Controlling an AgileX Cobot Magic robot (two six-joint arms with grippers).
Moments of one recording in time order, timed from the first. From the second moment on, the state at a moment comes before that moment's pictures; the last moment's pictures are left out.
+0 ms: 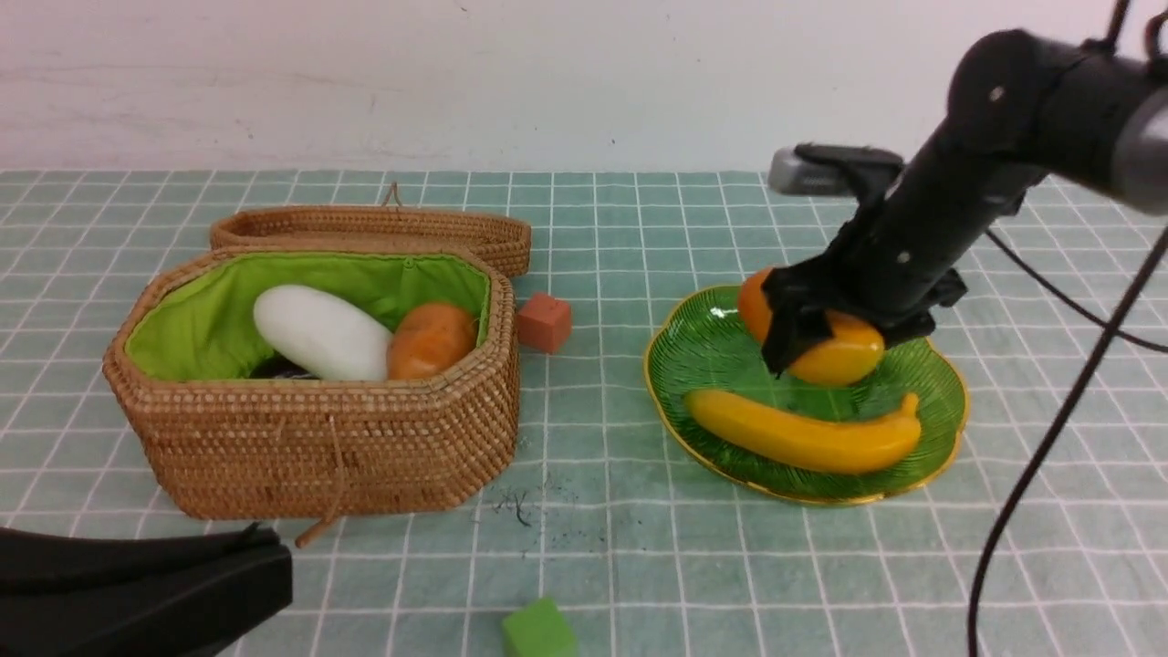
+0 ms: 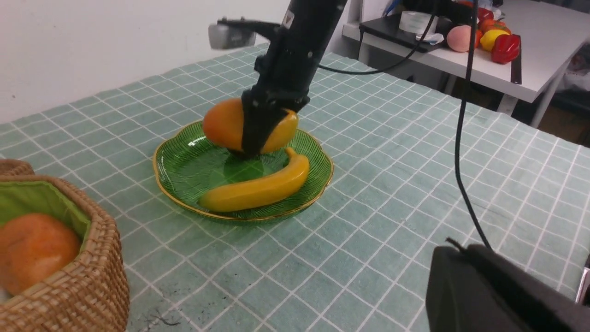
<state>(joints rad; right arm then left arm) 0.23 2.04 -1.73 0.29 1.04 -0.13 -0.56 0.47 -0.59 -0.68 0.47 0.58</state>
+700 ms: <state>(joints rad) 0.25 1.78 -1.72 0.22 1.17 -0.08 -0.56 0.47 -0.59 -0.67 0.46 0.56</state>
